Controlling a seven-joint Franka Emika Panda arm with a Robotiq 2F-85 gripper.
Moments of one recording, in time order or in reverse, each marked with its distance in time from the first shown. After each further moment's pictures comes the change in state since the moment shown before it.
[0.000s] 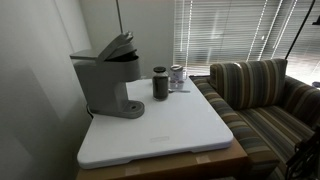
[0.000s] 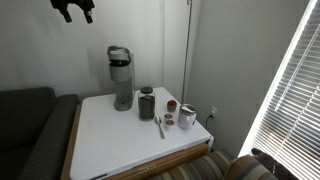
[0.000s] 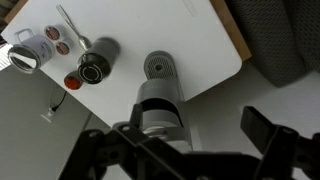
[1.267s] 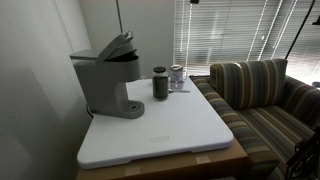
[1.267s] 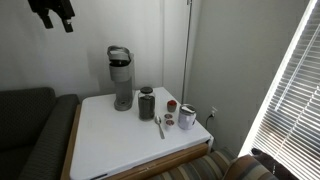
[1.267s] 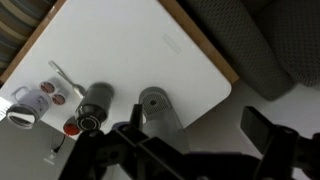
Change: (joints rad) arm -0.006 -0.180 -0.006 -0.258 0.102 0.009 0.081
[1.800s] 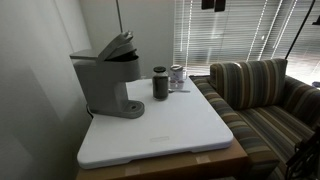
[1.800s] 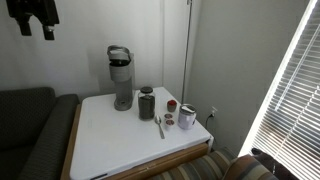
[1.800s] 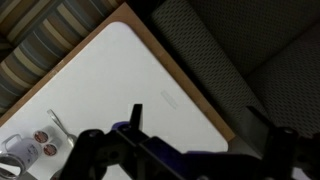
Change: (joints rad) arm 0.004 -0.008 0.000 0.000 0.017 -0.262 -0.059
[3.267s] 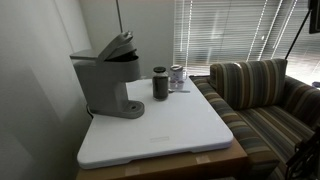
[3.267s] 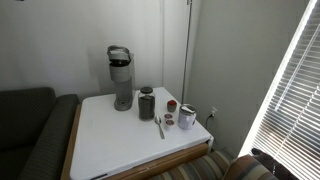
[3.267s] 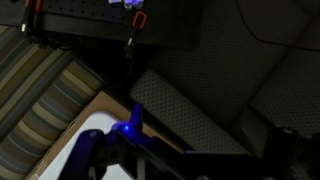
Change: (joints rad) arm 0.000 -0.331 -0.025 -0.399 0.190 -0.117 0.062
